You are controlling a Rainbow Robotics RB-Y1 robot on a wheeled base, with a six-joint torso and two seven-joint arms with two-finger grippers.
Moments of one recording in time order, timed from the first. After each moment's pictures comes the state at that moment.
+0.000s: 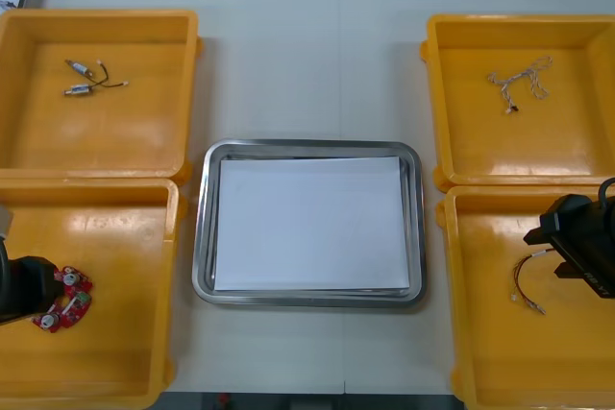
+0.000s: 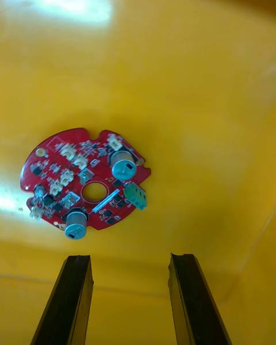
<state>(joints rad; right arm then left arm) -0.06 -0.56 -0.27 -2.28 -0.83 1.91 0.45 0.27 0.59 0.32 -2.36 0.72 1.67 -1.11</state>
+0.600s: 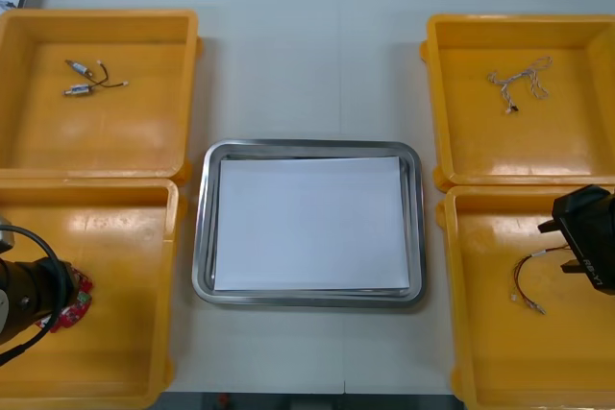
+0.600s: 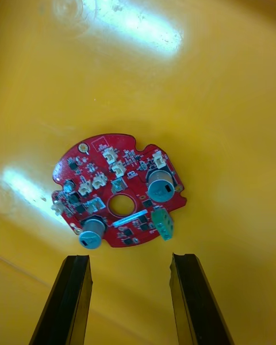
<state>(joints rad) -0.07 -0.56 -0.26 -2.26 -0.74 1.90 0.17 0.27 0.51 0.10 -2.42 0.27 1.68 -0.82</state>
